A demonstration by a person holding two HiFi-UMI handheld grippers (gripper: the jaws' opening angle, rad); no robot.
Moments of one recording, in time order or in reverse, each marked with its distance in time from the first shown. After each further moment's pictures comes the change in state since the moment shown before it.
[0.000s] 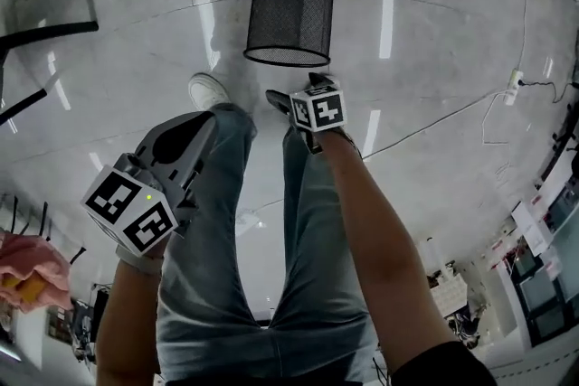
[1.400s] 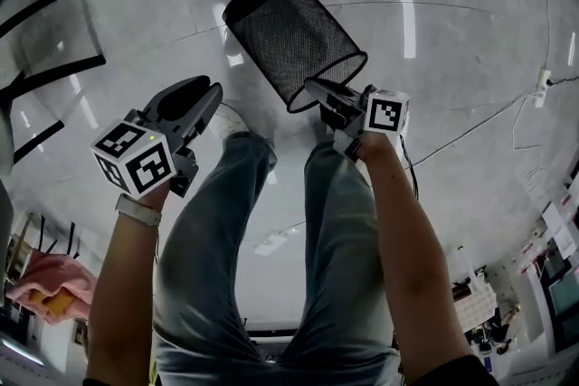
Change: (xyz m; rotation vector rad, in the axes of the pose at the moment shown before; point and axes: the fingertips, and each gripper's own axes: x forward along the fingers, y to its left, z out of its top) left arm 0.102 0.106 0.020 0.070 0.081 0.011; right arm -0.044 -0.018 0.088 0.455 -0.395 0.744
